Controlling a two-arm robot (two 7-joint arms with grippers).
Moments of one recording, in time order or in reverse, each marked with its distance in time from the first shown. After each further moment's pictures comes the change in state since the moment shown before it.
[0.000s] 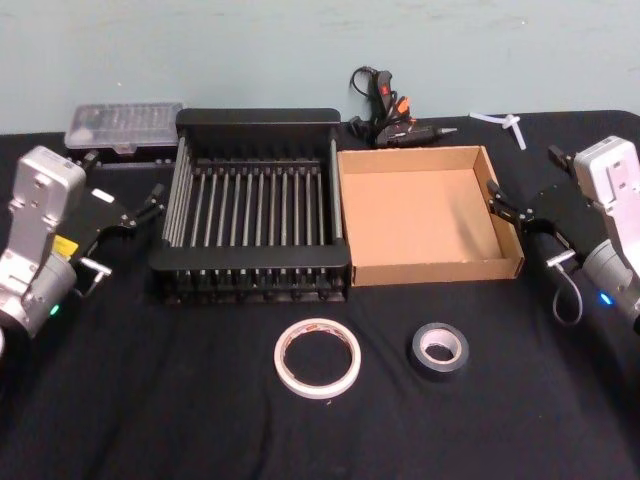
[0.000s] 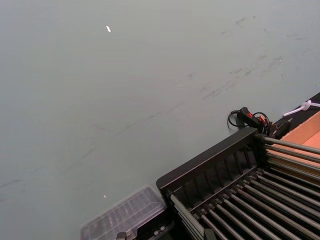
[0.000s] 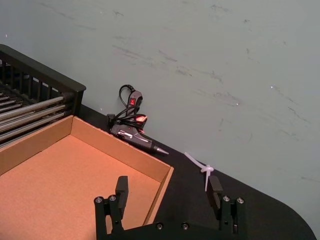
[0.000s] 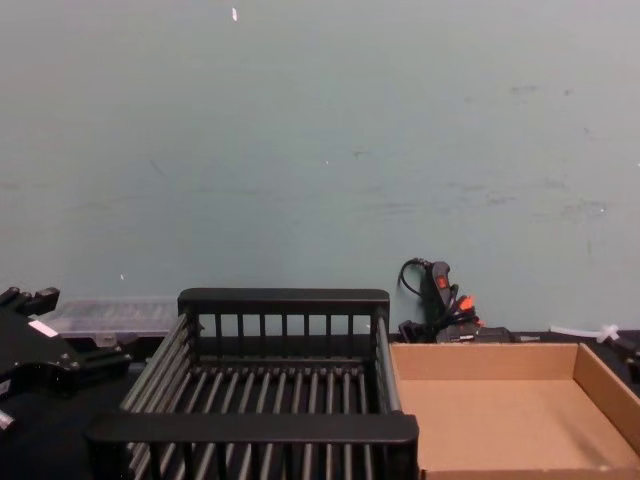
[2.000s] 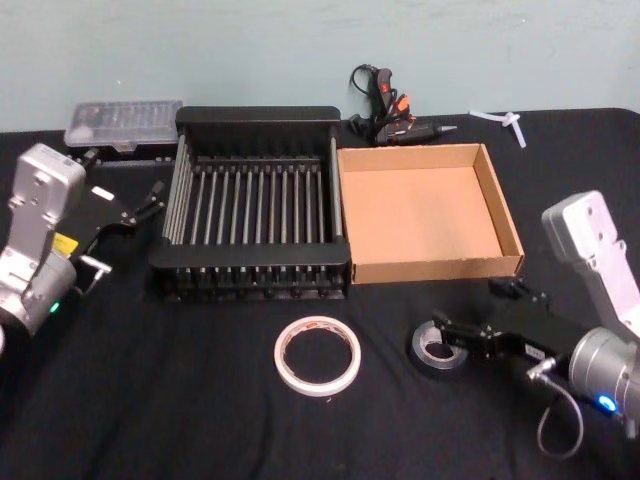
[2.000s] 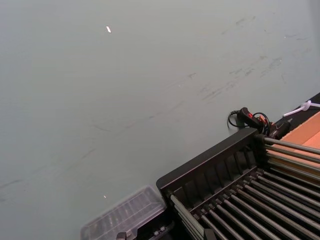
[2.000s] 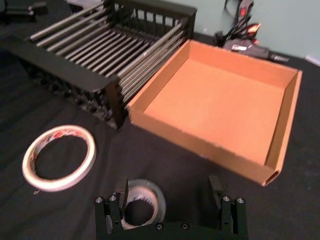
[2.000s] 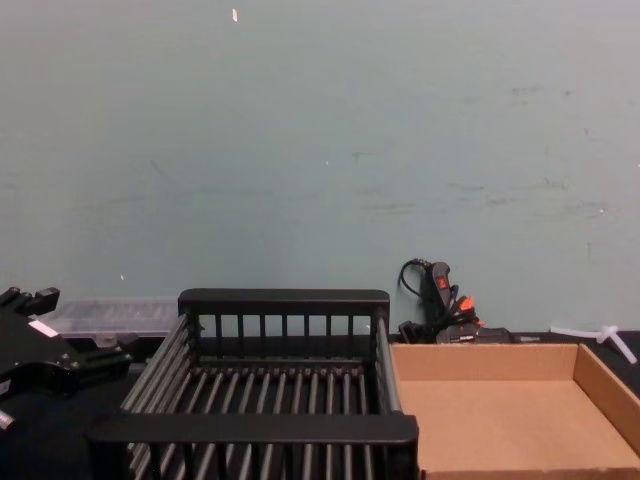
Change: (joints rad) left arm 0.000 0.000 0.000 0.000 0.000 0.000 0.000; right arm -0.365 0.021 0.176 -0.526 0.198 0.601 0.169
